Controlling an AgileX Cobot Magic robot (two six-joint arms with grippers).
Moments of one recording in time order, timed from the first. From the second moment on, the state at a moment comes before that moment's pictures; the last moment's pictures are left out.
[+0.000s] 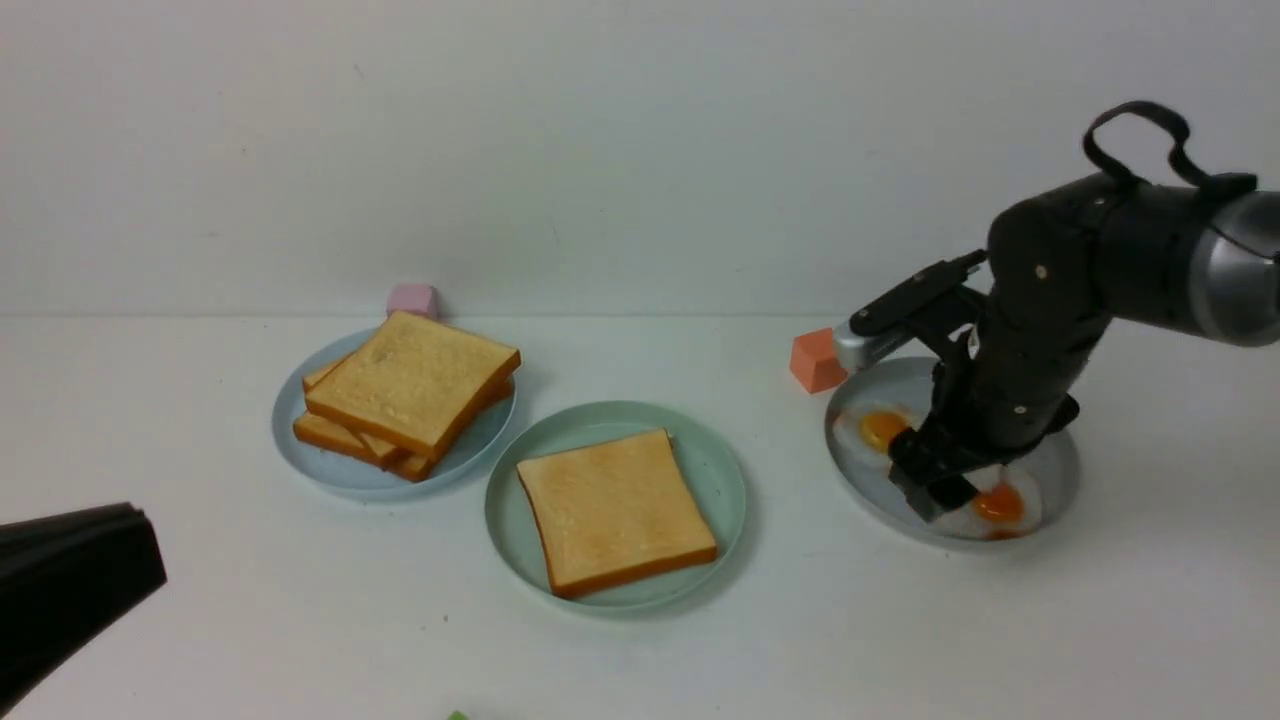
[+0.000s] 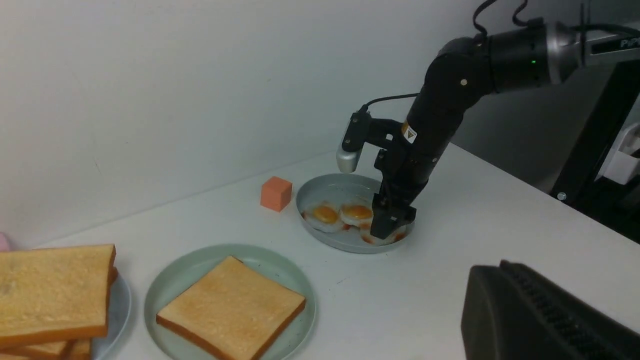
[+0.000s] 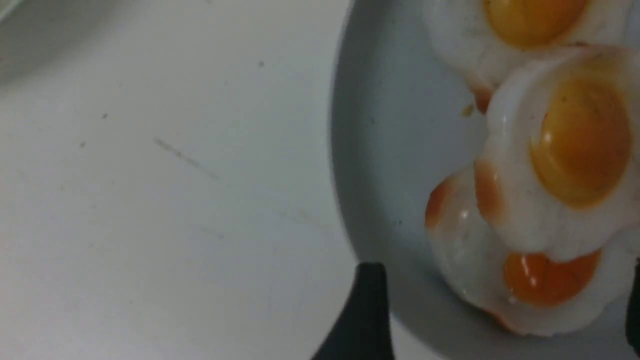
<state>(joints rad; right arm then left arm) 0.31 1.97 -1.44 -0.11 0.85 -0.24 -0.75 0.37 -0.61 0.00 0.41 -0.15</state>
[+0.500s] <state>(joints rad) 0.31 2.10 -1.53 -0.18 0.83 -0.28 -0.75 0.37 -0.61 0.00 0.48 -0.15</state>
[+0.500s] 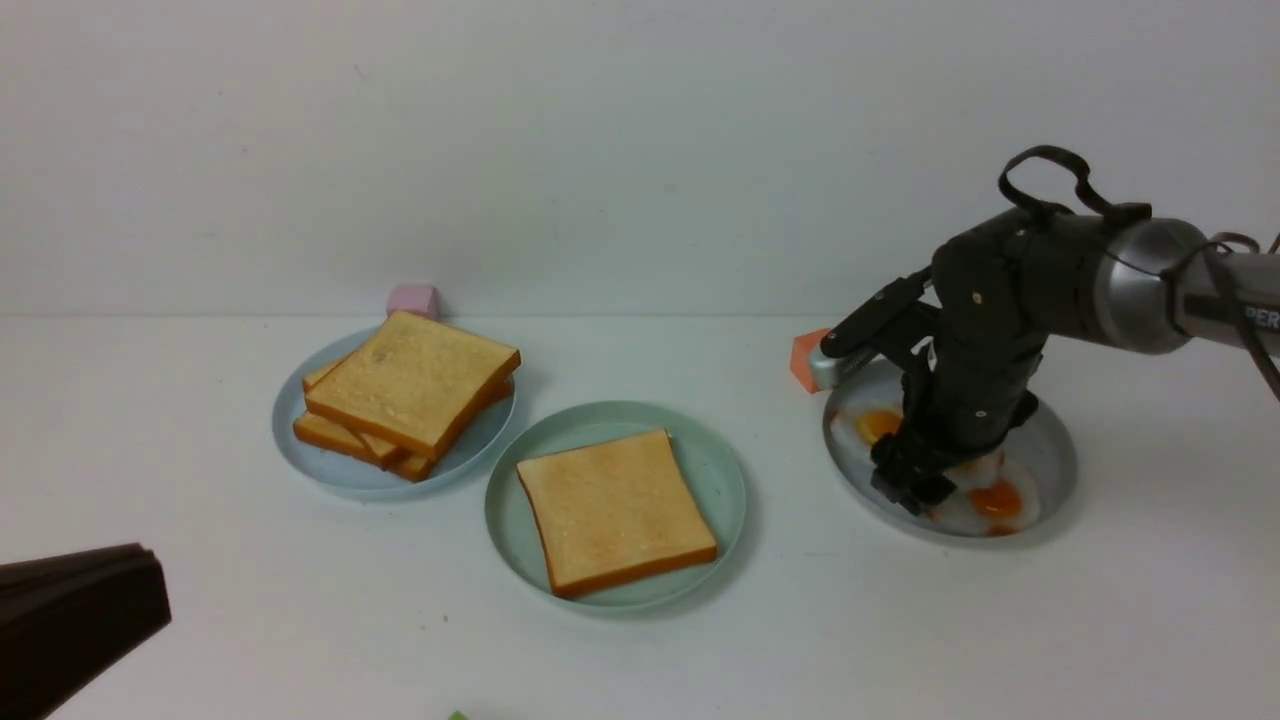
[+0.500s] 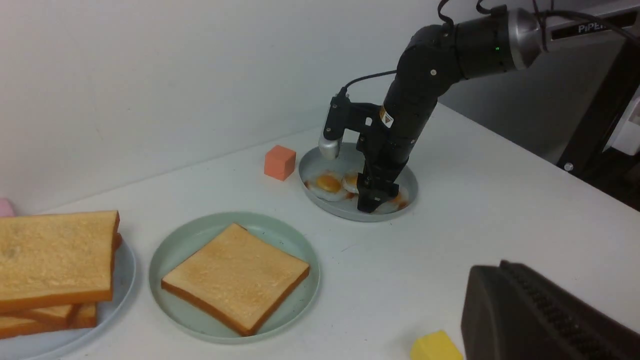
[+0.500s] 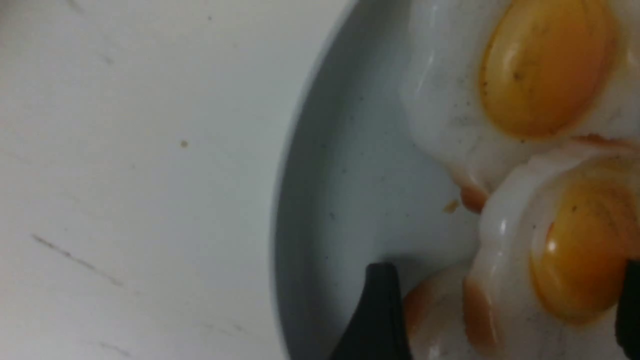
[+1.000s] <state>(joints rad) 0.30 2.11 -1.56 -0.20 0.85 -0.29 -0.75 0.37 -0.61 -0.03 0.48 -0.15</state>
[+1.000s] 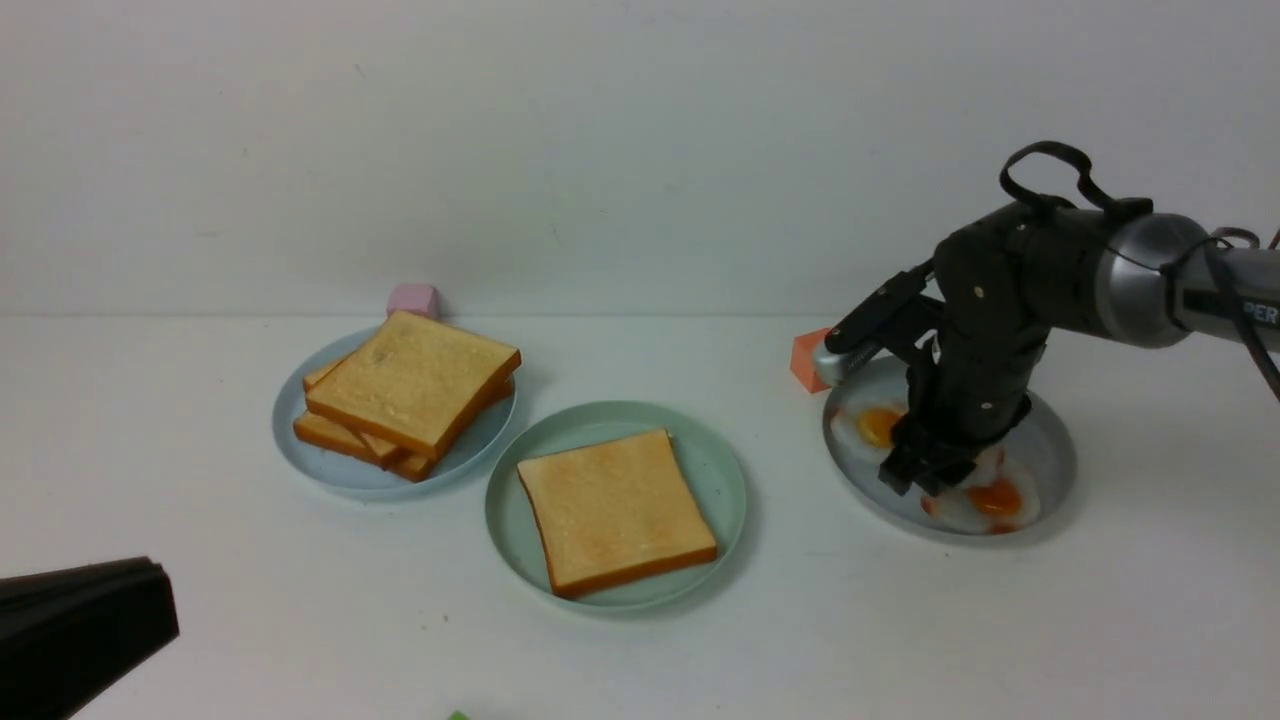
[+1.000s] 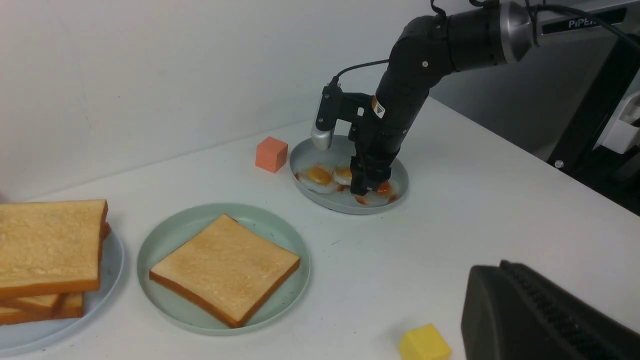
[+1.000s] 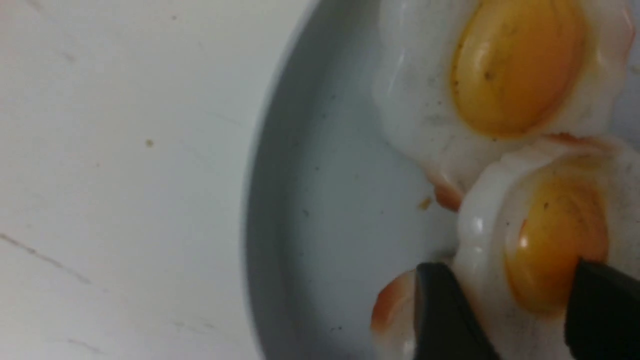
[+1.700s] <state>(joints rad) 0.32 1.93 -1.56 -0.25 0.94 -0.25 -0.75 0.37 -0.61 -0.03 0.49 -0.15</state>
